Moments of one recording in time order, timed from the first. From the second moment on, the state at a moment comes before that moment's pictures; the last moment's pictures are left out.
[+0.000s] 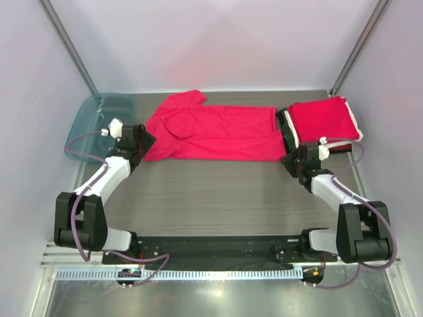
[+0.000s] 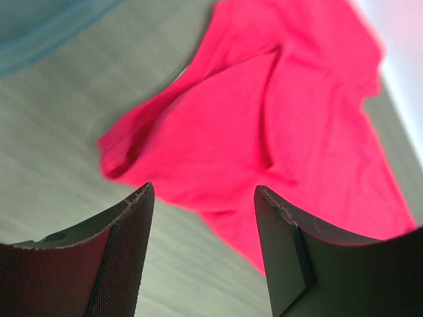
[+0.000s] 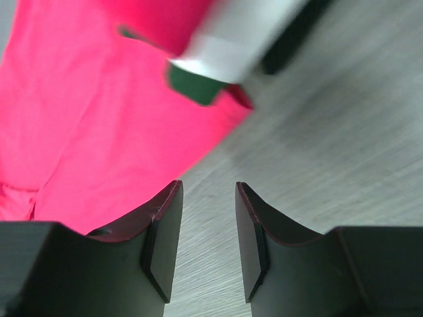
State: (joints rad) left arm -0.14 1.39 0.90 -0.15 -0.30 -0.94; right arm 0.06 1.26 0.57 -0.02 0.08 0.92
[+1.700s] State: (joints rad) left arm -0.09 1.54 0.66 0.07 -0.20 -1.08; right arm 0.08 1.43 0.56 0.15 0.19 1.04
